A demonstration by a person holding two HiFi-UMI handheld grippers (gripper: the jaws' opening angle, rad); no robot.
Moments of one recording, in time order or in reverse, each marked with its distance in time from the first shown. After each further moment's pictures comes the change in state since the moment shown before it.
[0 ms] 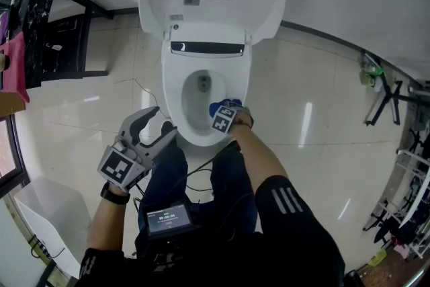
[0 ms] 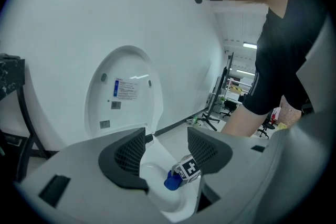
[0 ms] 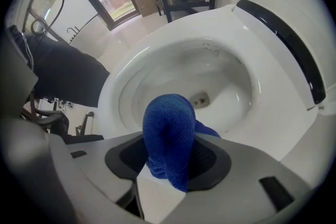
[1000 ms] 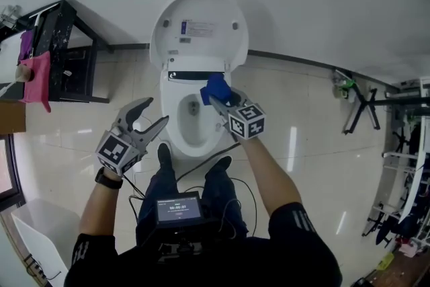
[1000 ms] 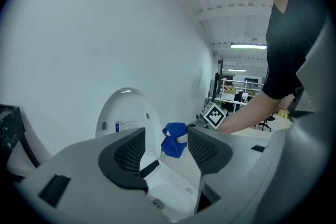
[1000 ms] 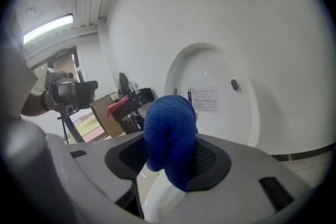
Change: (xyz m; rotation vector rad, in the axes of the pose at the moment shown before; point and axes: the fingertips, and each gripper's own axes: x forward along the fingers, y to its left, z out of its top) left arm -0.058 -0.009 0.135 0.197 -0.093 -0.033; right arm -0.455 -0.059 0.091 0.575 -1.148 -0.212
